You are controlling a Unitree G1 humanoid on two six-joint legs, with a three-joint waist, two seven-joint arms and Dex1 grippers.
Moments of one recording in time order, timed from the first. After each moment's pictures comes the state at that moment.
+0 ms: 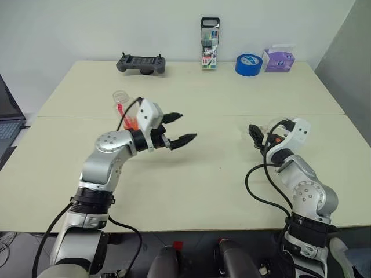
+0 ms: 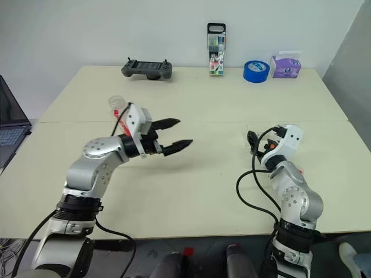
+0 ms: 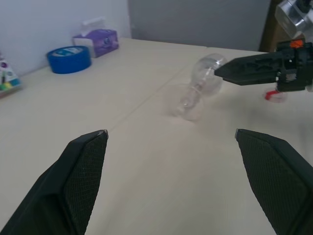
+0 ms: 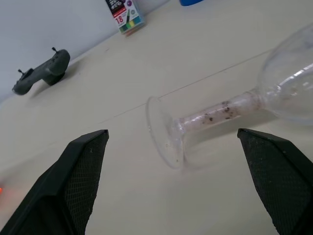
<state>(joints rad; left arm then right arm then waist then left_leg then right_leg) -0.61 0.49 -0.07 0.09 -0.38 0.33 -0.94 -0.43 0.02 -0.44 -0.30 0.56 0.88 -0.02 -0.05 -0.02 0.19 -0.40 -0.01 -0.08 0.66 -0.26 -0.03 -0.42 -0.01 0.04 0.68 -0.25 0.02</state>
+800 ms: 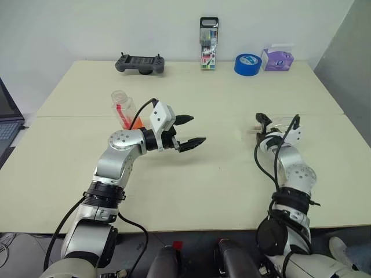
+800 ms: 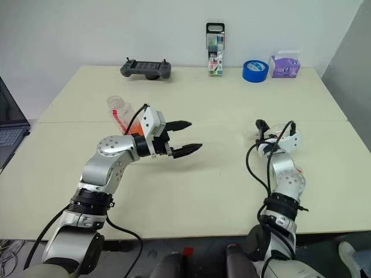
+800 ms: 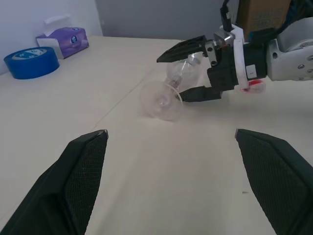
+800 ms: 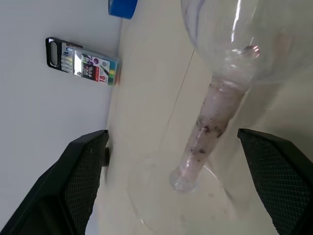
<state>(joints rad) -0.66 0.45 -0.09 0.18 -0.31 0.26 -0.98 -0.76 0.07 -0.74 0.33 1.00 0.60 -0.25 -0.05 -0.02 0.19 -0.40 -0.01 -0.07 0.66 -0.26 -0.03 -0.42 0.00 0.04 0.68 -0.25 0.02</state>
